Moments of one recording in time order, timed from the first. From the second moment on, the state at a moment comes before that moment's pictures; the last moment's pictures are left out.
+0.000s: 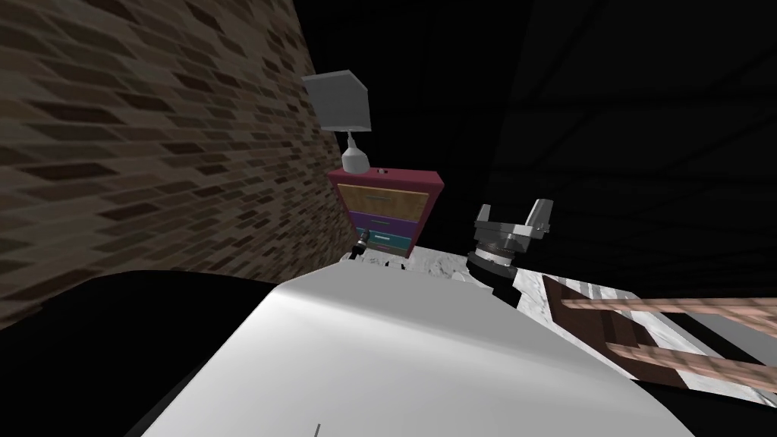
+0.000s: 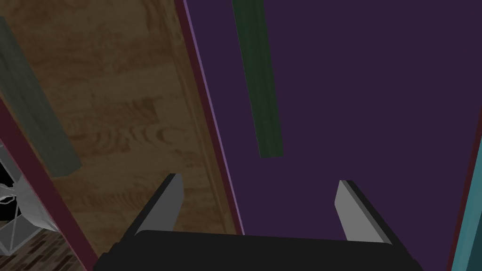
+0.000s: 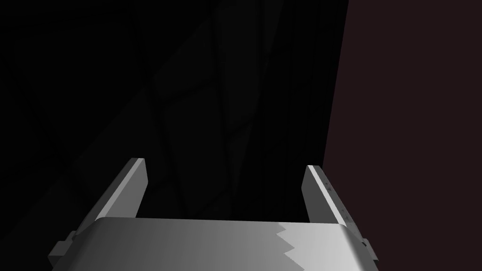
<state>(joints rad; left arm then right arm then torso) -0.08 0.13 0.04 -0.77 -0.16 -0.82 0.05 0.53 -0.04 0.02 -2.37 -0.10 -0.54 -0.15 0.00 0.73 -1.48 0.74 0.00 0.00</state>
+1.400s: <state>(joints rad) -0.10 0.10 -0.10 -0.80 -0.14 -0.78 0.01 0.53 -0.04 0.02 -2.37 -0.10 -0.54 -0.15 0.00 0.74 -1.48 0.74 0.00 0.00</state>
